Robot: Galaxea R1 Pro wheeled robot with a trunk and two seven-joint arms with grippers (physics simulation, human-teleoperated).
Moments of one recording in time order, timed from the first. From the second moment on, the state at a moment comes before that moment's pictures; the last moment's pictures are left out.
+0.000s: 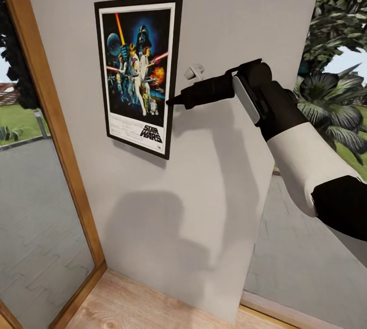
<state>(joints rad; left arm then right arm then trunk) 0.03 0.22 0.32 -0.51 0.12 -0.26 -0.82 -1.58 0.02 0.42 -0.91 -0.20 0.86 0.94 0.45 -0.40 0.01</state>
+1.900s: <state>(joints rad) 0.03 0.22 0.32 -0.51 0.12 -0.26 -0.82 -1.56 0.02 0.43 -1.04 -0.19 0.84 0.95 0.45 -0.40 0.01</state>
